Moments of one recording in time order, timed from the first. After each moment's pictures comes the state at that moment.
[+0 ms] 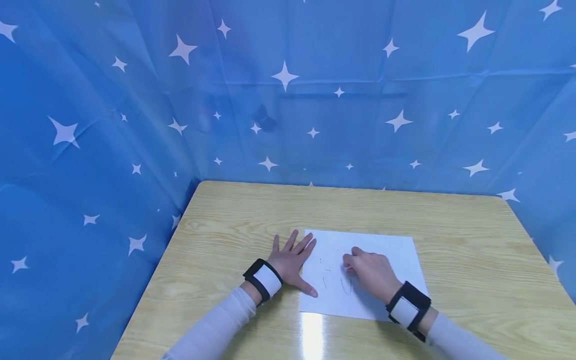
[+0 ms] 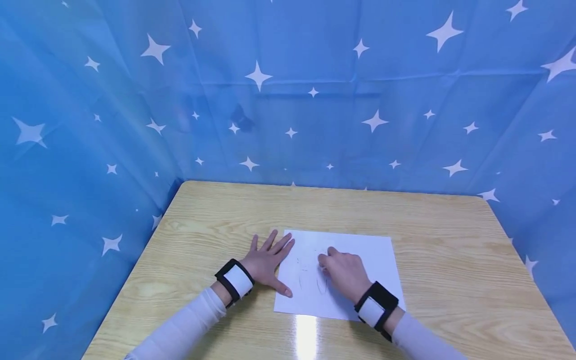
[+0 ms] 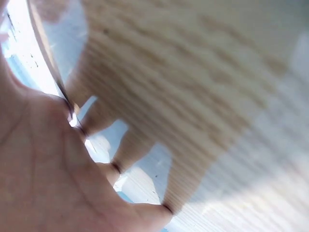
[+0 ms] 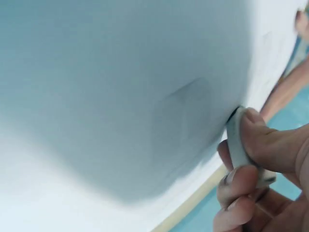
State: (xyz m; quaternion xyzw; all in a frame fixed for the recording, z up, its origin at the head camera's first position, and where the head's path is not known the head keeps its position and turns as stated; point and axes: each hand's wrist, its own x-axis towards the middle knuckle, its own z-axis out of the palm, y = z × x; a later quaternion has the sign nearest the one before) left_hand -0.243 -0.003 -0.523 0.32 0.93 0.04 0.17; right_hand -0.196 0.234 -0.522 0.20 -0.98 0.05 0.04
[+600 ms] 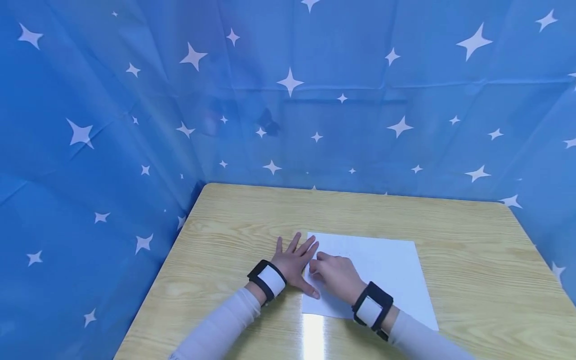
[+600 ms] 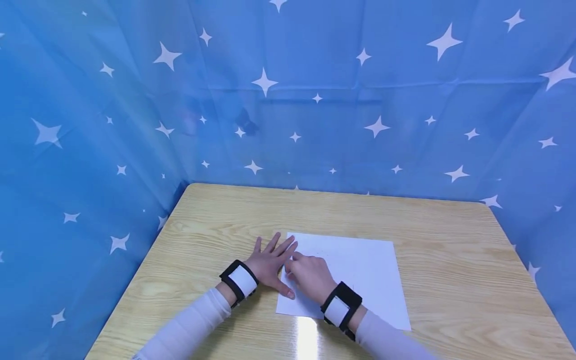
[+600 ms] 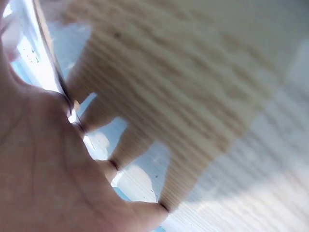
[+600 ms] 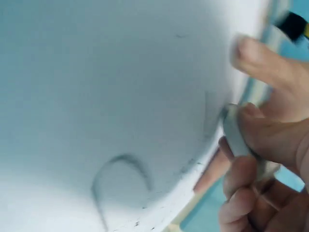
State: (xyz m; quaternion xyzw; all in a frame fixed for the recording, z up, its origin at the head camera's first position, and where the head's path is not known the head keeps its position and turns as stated) left_hand -0.241 -0.004 -0.526 0.32 0.93 0.05 0.17; right_hand -0.202 0.171 -0.523 0.27 -0.96 0.11 0.05
